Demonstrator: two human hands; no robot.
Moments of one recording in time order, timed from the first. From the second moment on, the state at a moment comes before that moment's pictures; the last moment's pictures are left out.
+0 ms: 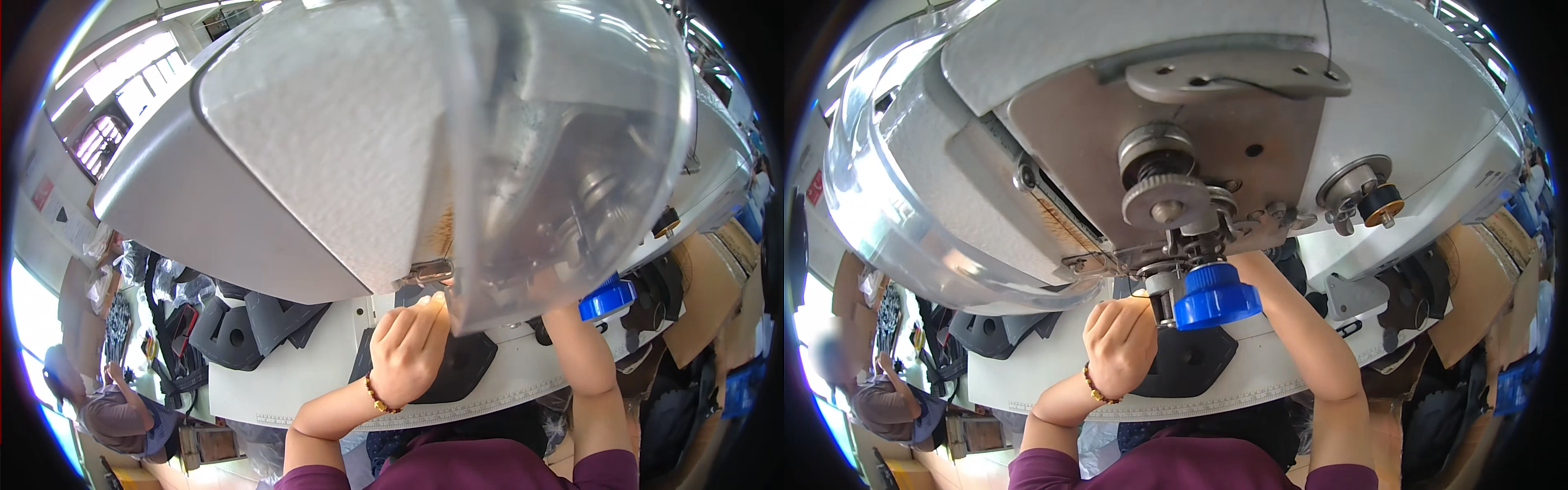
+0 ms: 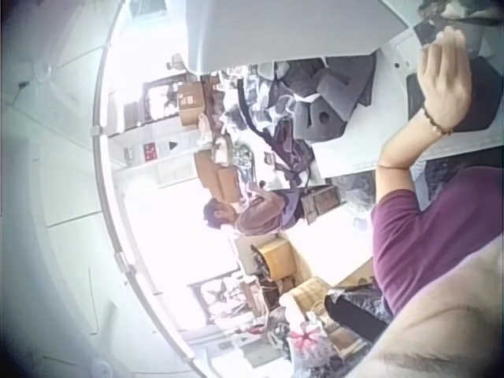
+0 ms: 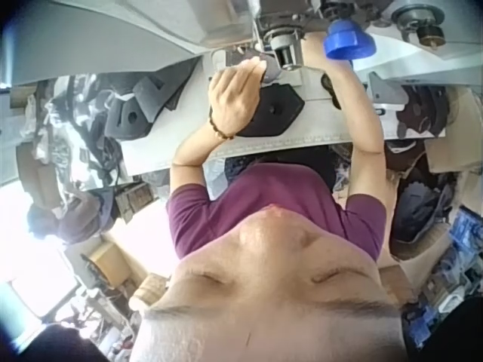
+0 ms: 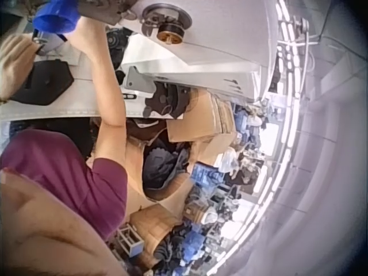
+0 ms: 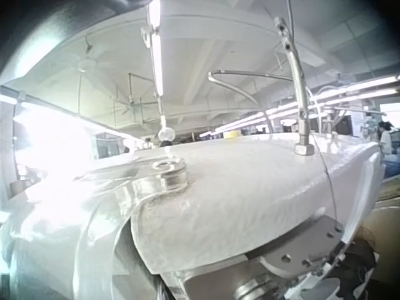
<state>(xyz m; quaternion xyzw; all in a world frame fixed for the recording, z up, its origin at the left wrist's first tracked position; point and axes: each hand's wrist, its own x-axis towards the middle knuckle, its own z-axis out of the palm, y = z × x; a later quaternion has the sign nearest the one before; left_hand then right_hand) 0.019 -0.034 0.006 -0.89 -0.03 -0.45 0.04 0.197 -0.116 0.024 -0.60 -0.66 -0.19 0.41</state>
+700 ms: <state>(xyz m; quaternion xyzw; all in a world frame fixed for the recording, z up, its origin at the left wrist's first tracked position) 0.014 -0.043 0.011 -0.91 -0.07 -0.40 0.09 0.202 -0.119 0.014 -0.59 -0.60 -0.10 0.53</state>
